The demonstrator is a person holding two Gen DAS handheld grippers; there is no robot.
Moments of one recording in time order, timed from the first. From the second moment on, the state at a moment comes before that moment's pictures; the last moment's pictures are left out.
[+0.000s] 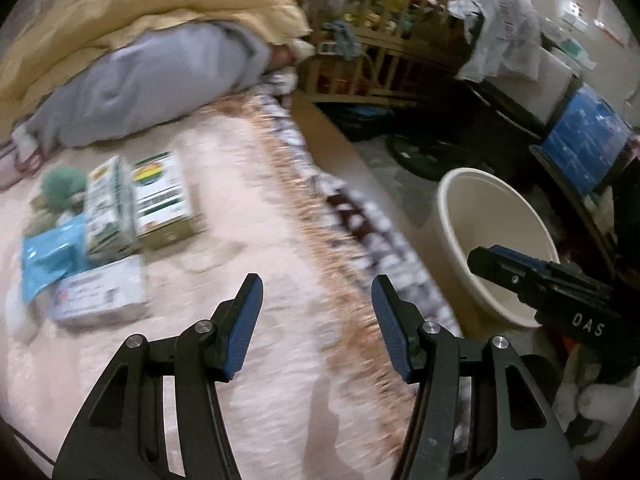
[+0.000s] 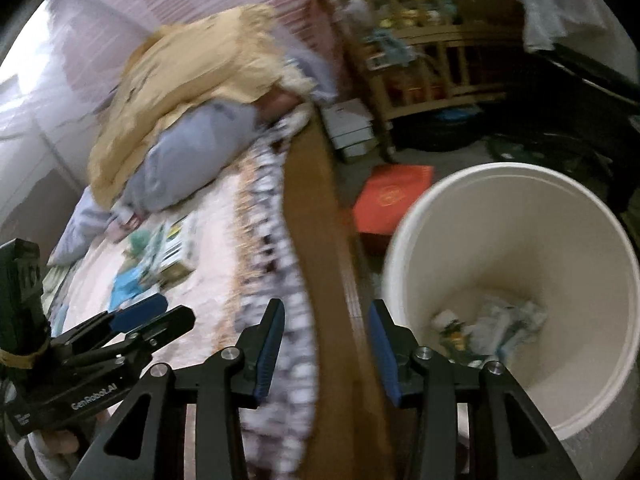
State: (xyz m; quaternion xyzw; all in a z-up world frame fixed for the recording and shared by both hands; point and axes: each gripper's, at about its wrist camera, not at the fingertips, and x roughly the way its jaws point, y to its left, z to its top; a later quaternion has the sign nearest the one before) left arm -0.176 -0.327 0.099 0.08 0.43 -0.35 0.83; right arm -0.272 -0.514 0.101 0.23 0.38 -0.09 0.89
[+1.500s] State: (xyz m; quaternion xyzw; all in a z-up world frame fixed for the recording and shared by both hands) left arm -0.076 -0.164 0.061 0.01 0.50 -0.24 0.83; right arm -0.196 -0.394 0.094 0.16 0.43 0.03 0.89
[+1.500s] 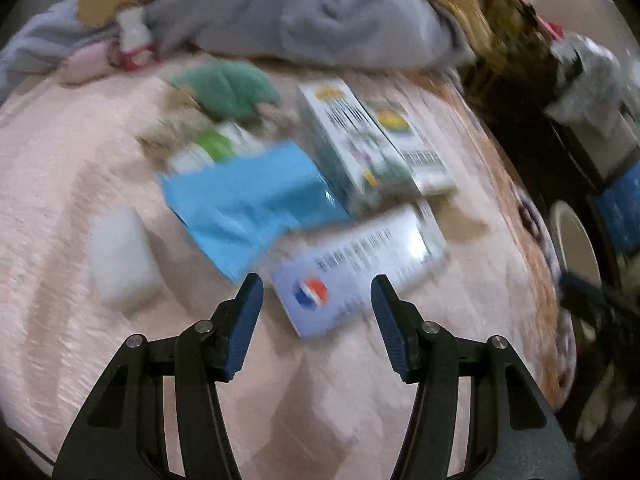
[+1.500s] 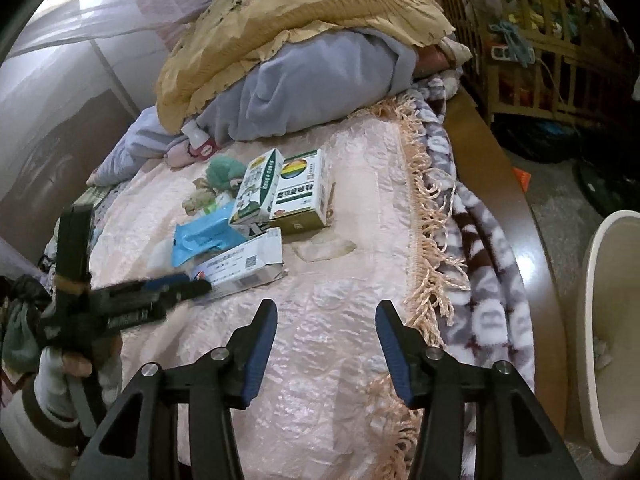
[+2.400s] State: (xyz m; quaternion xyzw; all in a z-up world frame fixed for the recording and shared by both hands) left arm -0.097 -0.134 0.081 -0.02 0.49 -0.25 0.84; right arm -0.141 -0.335 0.092 0.15 0.44 0.06 0.88
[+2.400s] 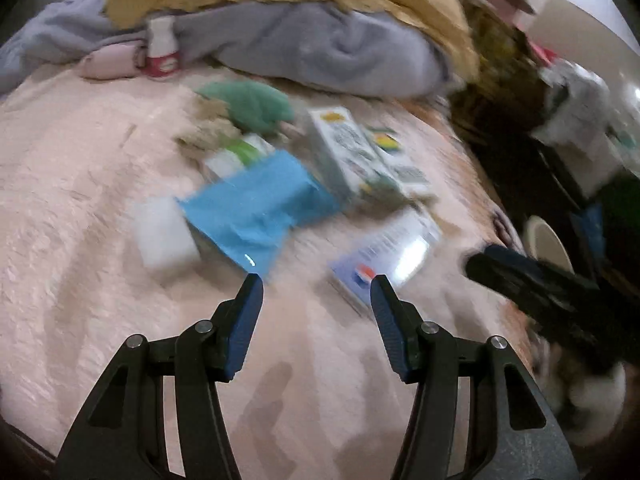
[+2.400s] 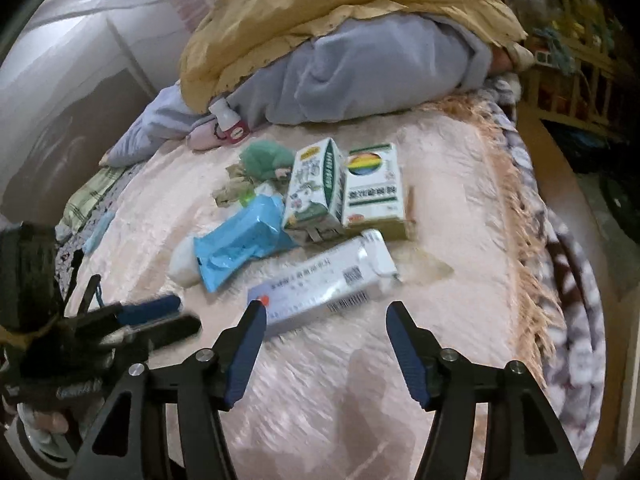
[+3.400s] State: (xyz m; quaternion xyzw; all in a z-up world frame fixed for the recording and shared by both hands) left arm -0.073 -0.059 0.070 -0.07 0.48 -0.15 0.86; right arm -0.120 -0.304 0.056 0.06 0.50 0.07 0.86
